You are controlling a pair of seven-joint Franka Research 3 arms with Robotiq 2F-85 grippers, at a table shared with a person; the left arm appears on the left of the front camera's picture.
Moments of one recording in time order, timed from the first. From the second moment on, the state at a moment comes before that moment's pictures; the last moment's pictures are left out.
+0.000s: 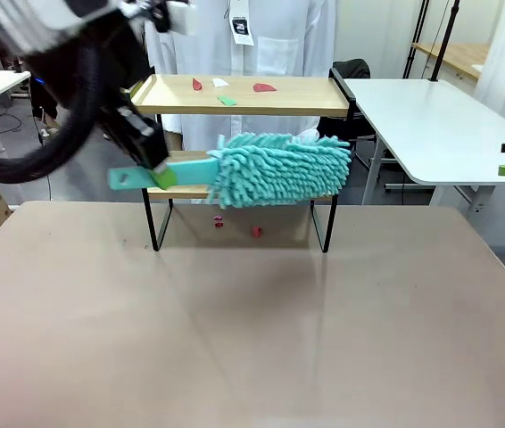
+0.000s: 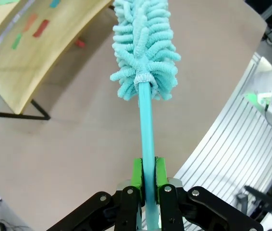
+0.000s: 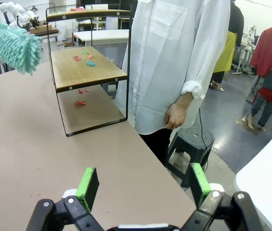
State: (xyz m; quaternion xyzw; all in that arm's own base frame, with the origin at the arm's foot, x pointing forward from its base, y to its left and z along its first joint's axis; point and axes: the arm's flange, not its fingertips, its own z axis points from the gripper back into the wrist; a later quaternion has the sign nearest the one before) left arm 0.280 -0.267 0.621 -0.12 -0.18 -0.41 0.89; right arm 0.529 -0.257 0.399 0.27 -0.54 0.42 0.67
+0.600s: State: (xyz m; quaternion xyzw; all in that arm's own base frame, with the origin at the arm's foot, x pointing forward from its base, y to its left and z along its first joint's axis) left arm 0.277 -0.319 0.596 -0.11 -0.19 -0.27 0.94; right arm 0.529 -0.257 0.399 0.27 -0.55 0.42 0.67
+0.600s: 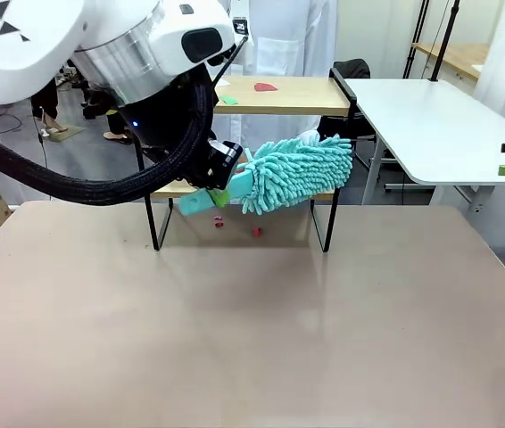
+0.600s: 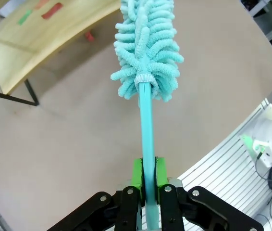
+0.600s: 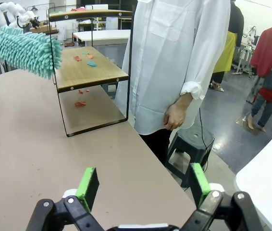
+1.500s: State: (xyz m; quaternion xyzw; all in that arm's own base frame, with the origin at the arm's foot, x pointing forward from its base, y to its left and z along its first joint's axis) left arm 0.311 -0.358 0.588 -0.12 -0.22 -0.23 0.94; right arm 0.529 -0.257 0.399 0.27 -0.55 0.42 0.67
